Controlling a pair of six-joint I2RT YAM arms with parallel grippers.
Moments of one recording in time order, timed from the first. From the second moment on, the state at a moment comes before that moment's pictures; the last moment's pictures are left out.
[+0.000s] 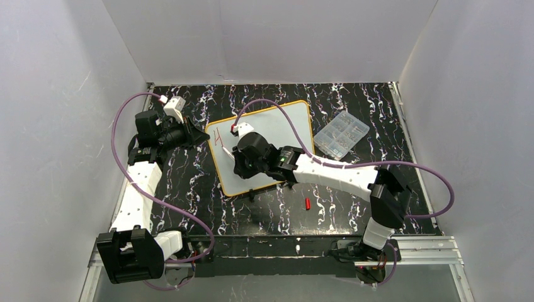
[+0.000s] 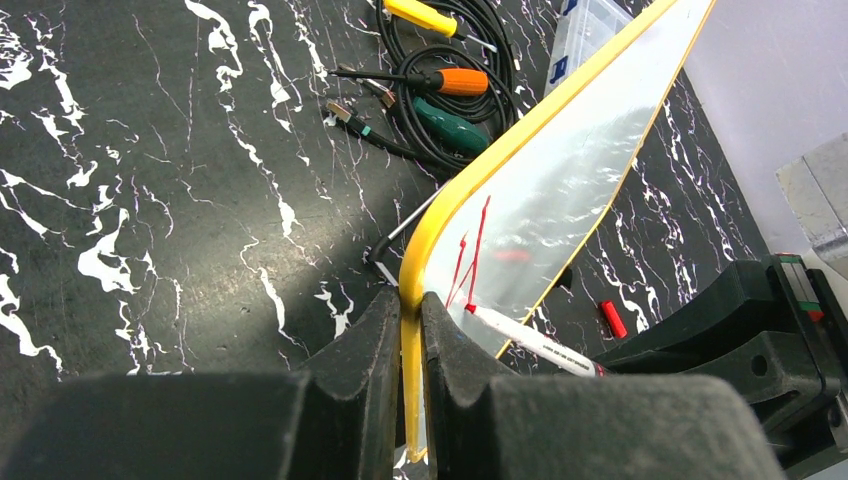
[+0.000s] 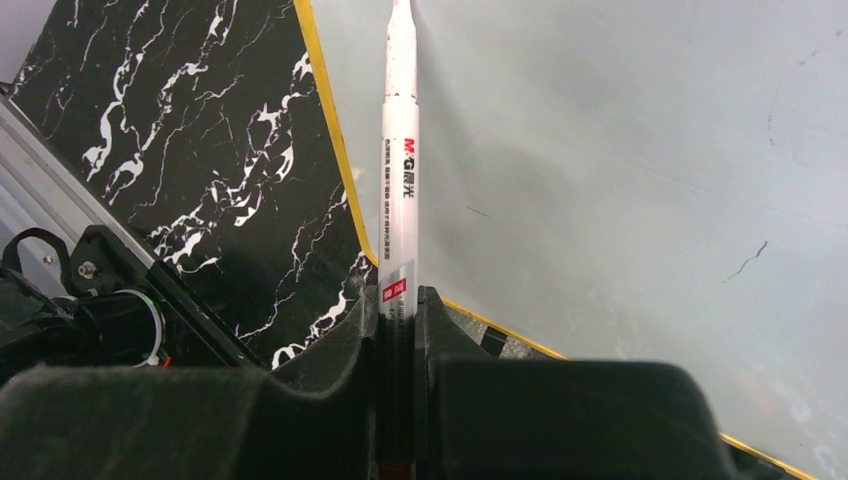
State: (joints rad) left arm 0.11 1.12 0.92 -0.35 0.75 -0.13; right arm 1.13 1.71 1.39 -0.35 0.13 0.49
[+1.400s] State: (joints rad) left arm 0.11 1.12 0.92 -0.35 0.76 -0.13; right arm 1.11 1.70 1.44 -0.36 0.15 0.44
